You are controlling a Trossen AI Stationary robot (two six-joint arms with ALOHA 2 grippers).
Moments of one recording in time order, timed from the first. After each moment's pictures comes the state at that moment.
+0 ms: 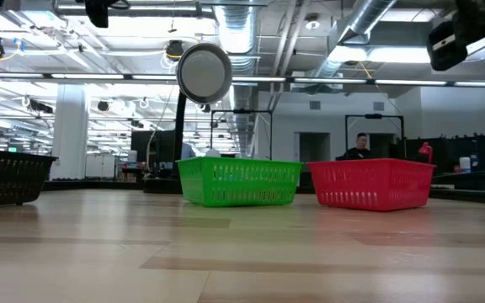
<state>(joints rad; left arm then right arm) -0.29 0.65 0.44 0.42 -0.57 0.10 -0.04 0.00 0.16 0.01 -0.53 0.19</state>
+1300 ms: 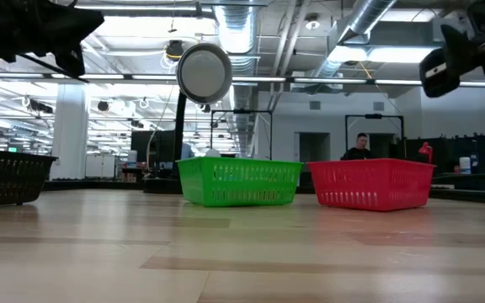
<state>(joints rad) -0.23 0.05 0.01 0.36 -0.29 0.01 -0.04 0.00 0.01 0.13 -0.52 0.20</state>
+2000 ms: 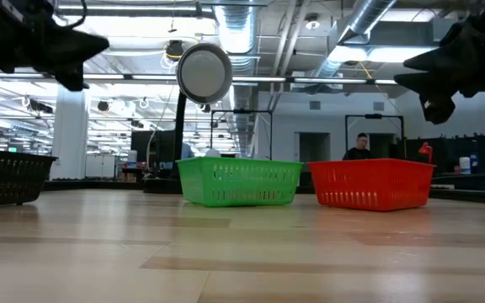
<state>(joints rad) -0.23 0.05 0.01 0.21 -0.35 -0.05 0.03 0.01 0.01 0.02 0.06 0.33</state>
